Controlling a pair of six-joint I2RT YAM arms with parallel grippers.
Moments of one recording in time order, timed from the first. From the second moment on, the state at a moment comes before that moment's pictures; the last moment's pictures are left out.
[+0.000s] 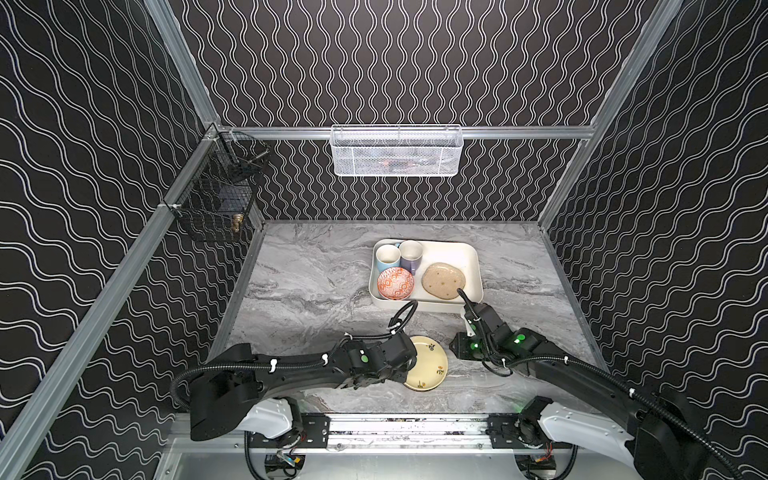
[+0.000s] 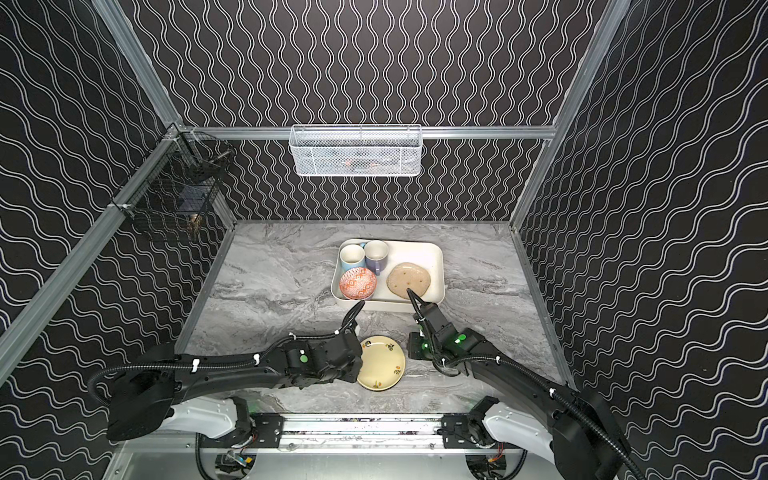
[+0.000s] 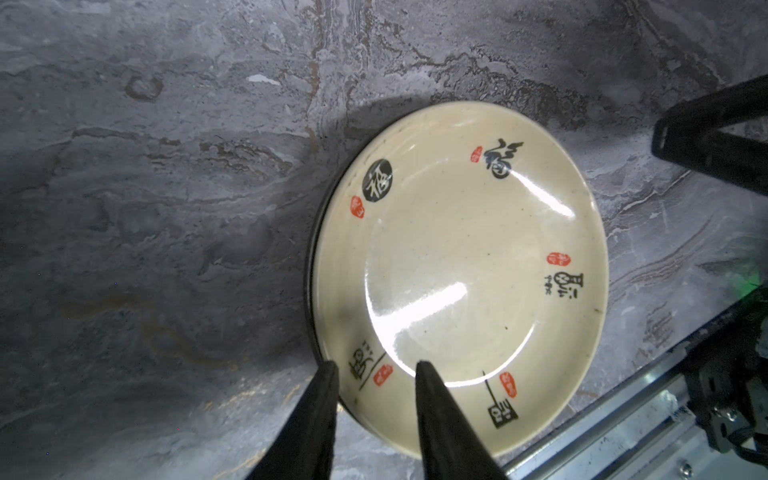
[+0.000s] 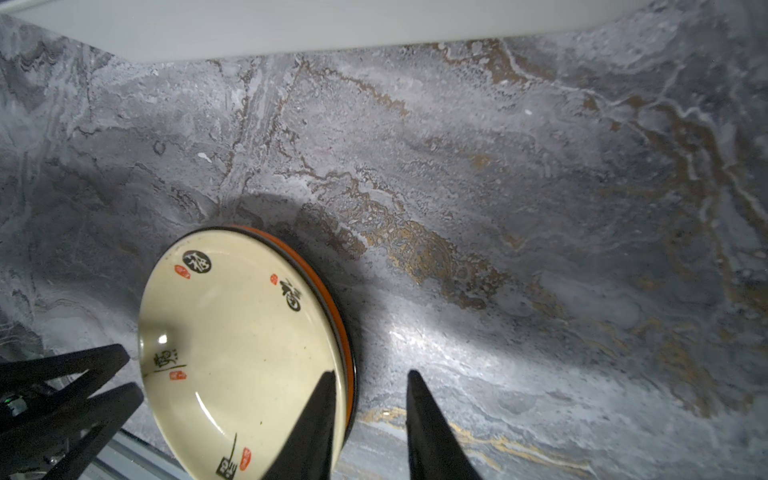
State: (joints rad) left arm -1.09 1.39 0.74 -0.39 -0.19 -0.83; right arm 0.67 1.08 0.58 -0.53 -0.07 0.67
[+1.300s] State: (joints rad) left arm -1.09 1.48 0.76 -0.35 -0.18 -0.81; right arm 0.67 1.14 0.52 -0.44 -0.17 0.66
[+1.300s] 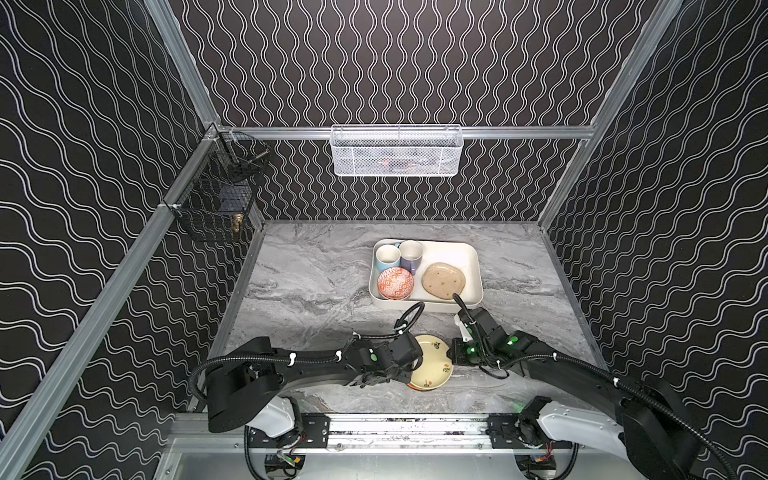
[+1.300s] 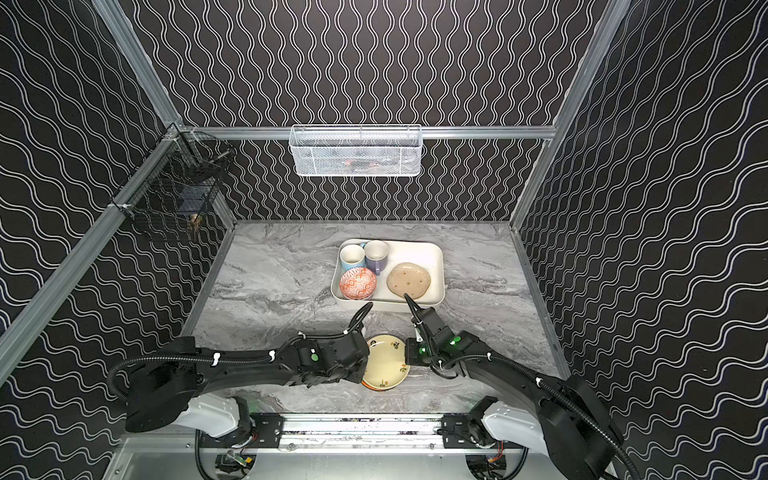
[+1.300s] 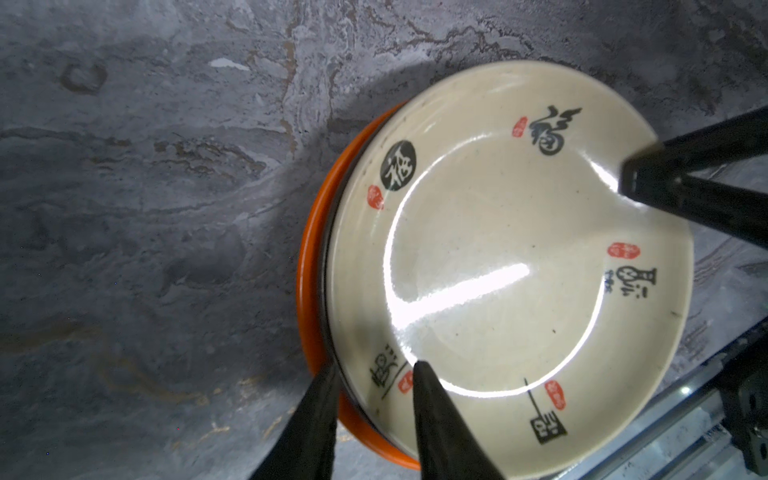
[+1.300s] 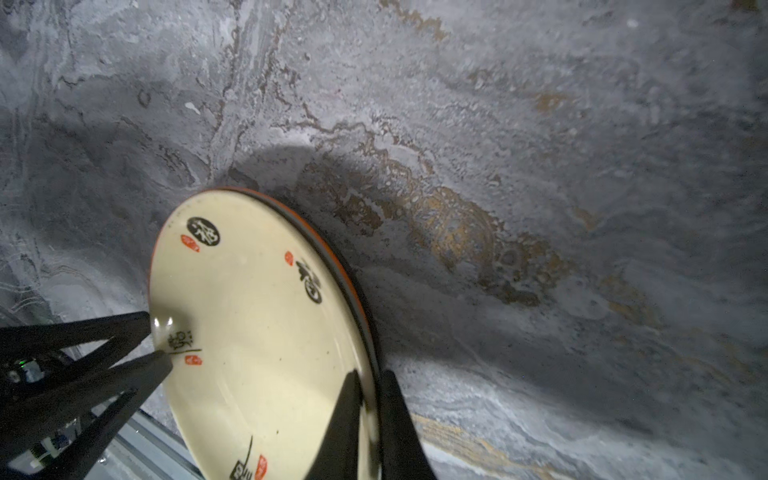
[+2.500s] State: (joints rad) left arm -1.05 1.16 0.77 -0.58 -0.31 -0.81; right arm 0.66 1.02 0.63 -0.56 -0.14 0.67
